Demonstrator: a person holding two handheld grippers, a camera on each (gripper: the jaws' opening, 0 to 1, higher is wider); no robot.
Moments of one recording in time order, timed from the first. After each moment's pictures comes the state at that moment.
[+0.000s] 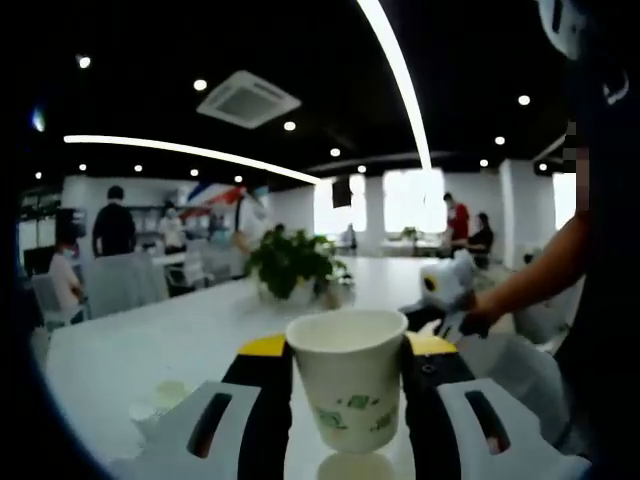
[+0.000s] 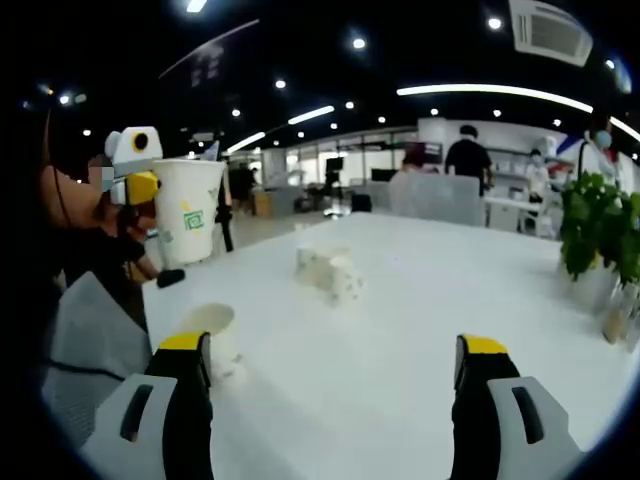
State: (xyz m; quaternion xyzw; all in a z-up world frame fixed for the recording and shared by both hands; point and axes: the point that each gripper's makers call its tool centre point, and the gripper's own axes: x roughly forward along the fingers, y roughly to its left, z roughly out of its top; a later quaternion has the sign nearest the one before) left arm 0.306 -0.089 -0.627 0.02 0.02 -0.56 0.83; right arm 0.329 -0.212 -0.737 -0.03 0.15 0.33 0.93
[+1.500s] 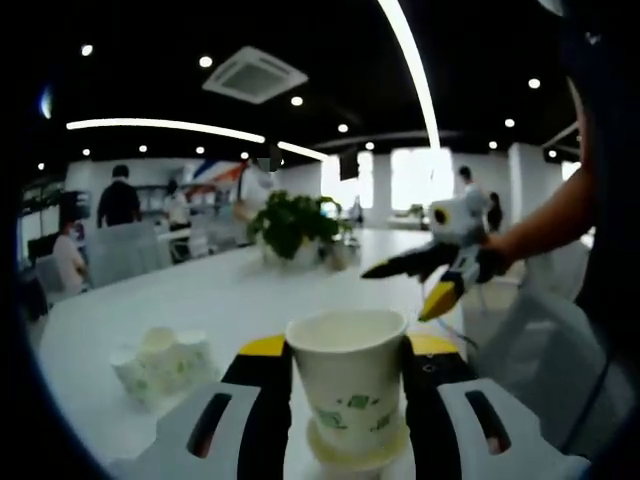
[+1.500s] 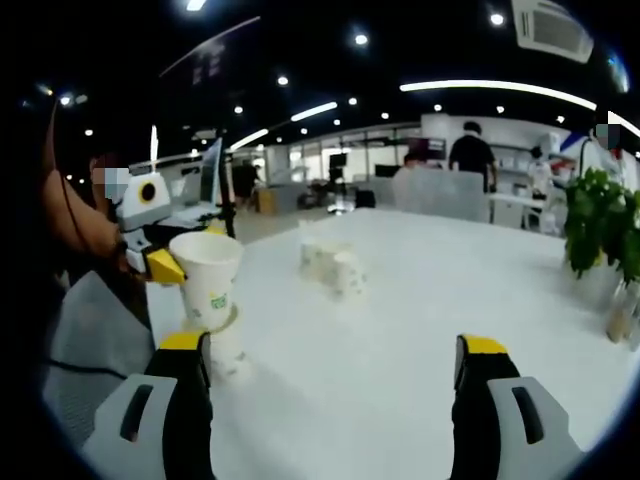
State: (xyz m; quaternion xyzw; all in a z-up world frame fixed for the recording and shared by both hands) left arm 0.308 -0.082 -0.709 0.04 0.07 -0.54 0.84; right arm 0.327 -0.208 -0.739 -0.03 0.16 0.34 0.93
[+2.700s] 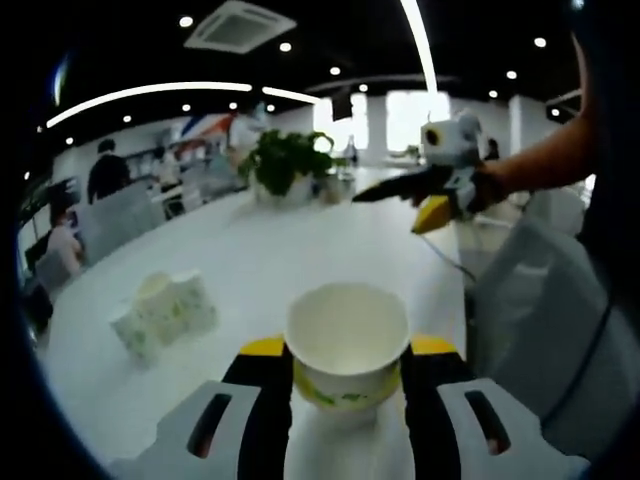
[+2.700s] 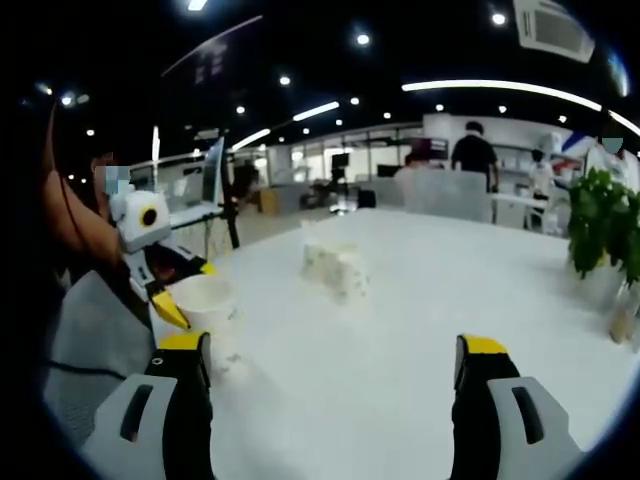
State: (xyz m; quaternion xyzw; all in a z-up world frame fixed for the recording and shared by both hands) left arm 0.292 -0.059 -0.768 0.13 0.17 -0.54 0.82; right arm 0.328 -0.202 -0.741 -0.03 0.16 0.35 0.92
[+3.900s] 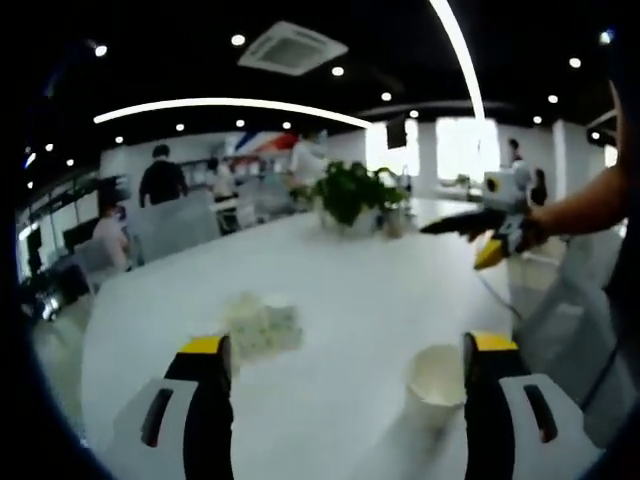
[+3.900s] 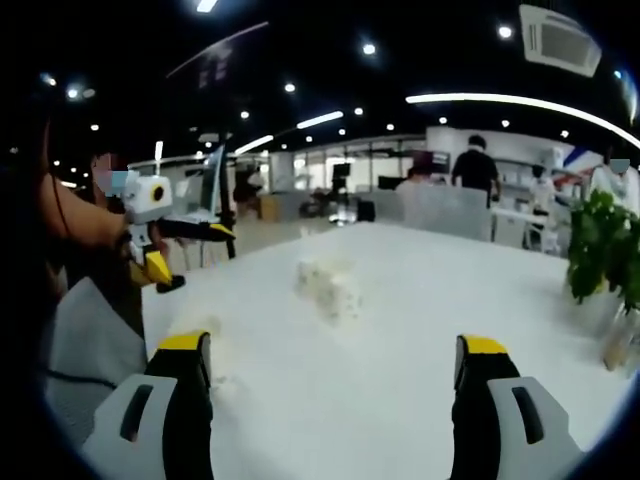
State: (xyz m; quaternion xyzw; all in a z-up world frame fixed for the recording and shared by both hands) left arm 0.361 0.015 -0.704 0.08 0.13 -0.43 0.89; right arm 0.353 -0.200 -0.715 -0.05 0.13 0.35 0.93
